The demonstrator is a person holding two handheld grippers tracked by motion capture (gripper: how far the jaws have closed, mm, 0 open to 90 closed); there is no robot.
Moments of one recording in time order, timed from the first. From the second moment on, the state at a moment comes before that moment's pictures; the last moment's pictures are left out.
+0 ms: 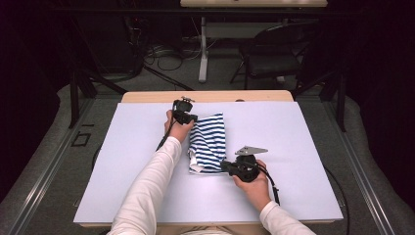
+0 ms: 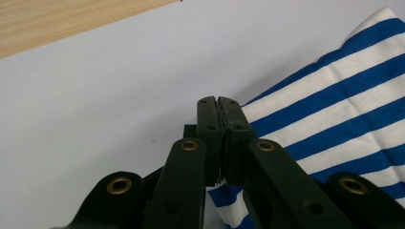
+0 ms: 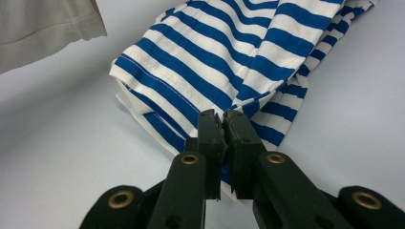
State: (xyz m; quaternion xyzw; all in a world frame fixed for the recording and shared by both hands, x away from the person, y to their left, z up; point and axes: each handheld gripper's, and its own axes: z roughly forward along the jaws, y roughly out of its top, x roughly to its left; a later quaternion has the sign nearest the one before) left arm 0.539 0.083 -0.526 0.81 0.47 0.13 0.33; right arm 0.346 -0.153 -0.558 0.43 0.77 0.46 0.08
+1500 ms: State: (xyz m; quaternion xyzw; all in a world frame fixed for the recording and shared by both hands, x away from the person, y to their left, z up) left arm 0.518 0.095 -0.490 0.79 0.46 0.16 0.38; right arm 0.344 -0.165 -0.543 0.43 0.75 0.48 0.13
